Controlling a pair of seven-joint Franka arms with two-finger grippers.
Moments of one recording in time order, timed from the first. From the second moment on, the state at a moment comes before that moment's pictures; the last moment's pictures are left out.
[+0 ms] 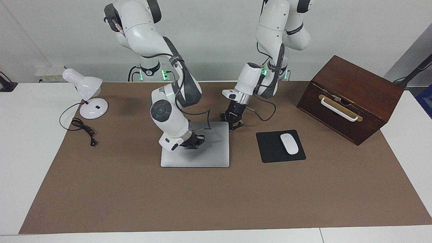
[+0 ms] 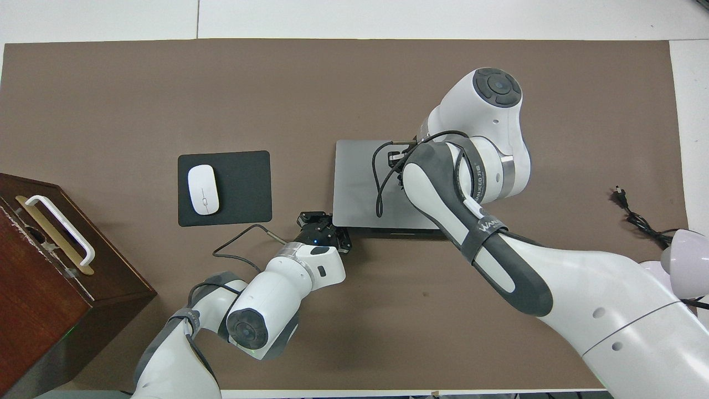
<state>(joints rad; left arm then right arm) -0.76 0.29 0.03 -2.47 -0.11 3.49 0.07 0.27 0.52 0.10 -1.61 0.25 2.06 0.25</state>
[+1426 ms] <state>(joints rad) -0.77 0.29 0.04 -2.48 -0.11 3.50 0.07 0.27 0.38 0.10 -1.57 0.12 1.86 0.25</state>
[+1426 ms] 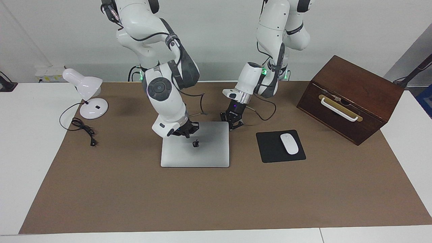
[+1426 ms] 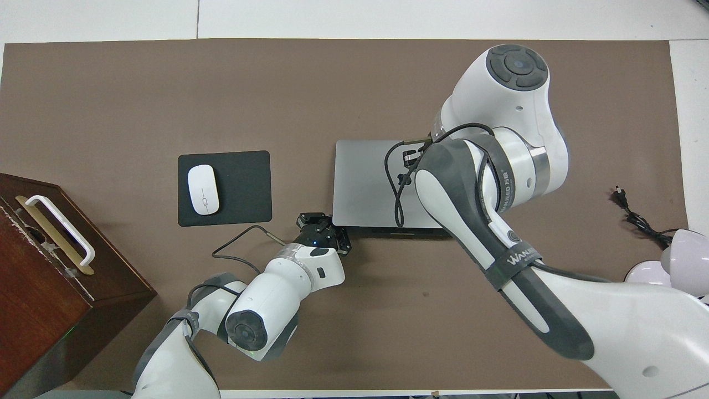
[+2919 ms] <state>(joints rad) -0.73 -0.24 0.06 -2.50 -0.11 2.56 0.00 0.10 0.00 0.12 -1.55 0.03 1.51 0.19</state>
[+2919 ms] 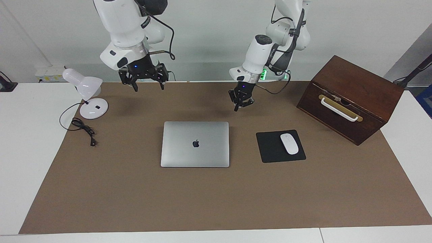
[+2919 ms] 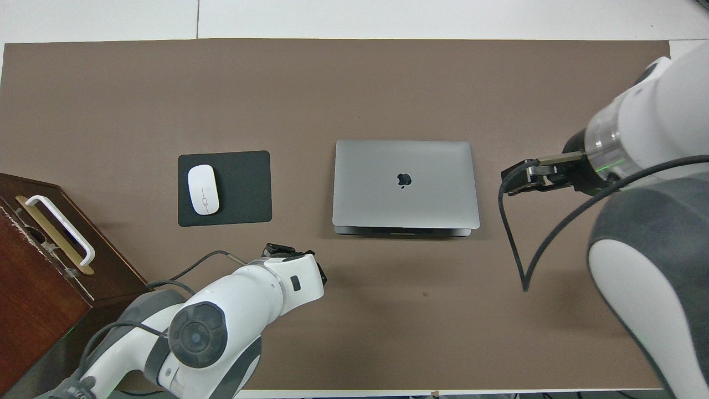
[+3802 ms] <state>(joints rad) -0.39 -0.38 0.06 -2.21 -0.05 1.96 0.00 -0.02 -0.03 0.14 -1.54 -0.01 1.46 0.10</state>
